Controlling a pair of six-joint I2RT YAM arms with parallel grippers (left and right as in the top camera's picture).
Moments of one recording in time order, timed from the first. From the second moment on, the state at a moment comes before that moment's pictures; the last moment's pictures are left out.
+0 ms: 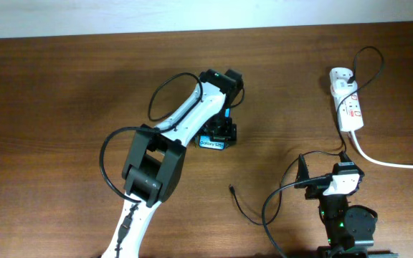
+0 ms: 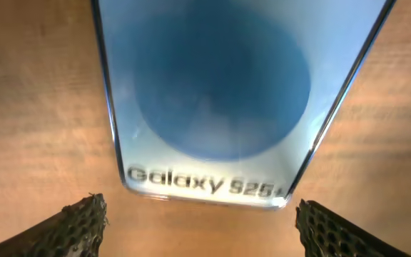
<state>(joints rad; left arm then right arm) -0.60 2.40 2.04 -1.39 0.06 -0.48 -0.02 0.01 0.01 -0.07 -0.05 -0.03</state>
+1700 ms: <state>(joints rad) -0.55 2.53 2.23 -1.25 0.01 -0.25 -0.02 0.01 0.01 -0.07 -0.05 -0.03</state>
